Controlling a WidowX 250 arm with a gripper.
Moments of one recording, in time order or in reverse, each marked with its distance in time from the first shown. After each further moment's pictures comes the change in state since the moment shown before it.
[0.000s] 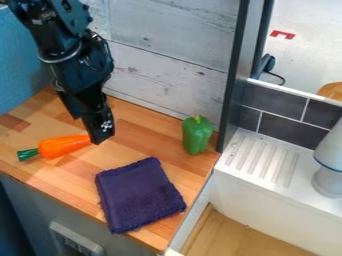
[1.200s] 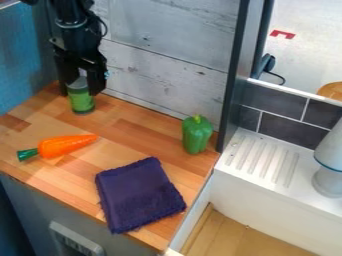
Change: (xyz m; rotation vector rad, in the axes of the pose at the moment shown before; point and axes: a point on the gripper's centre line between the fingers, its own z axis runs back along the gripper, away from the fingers) arm 0.044 0.136 -0.060 0.054 0.154 0.345
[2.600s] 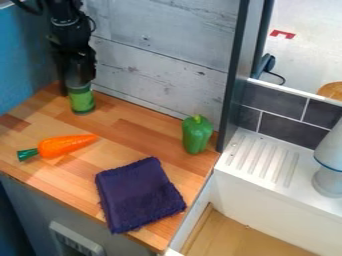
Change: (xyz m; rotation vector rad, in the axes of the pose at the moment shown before) arm 0.051 0.067 -0.040 -0.007 -0.005 0.021
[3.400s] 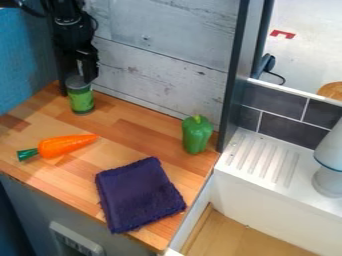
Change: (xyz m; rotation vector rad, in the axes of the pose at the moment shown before) arm 0.010 0.002 -0.005 -0.015 0.004 -0.020
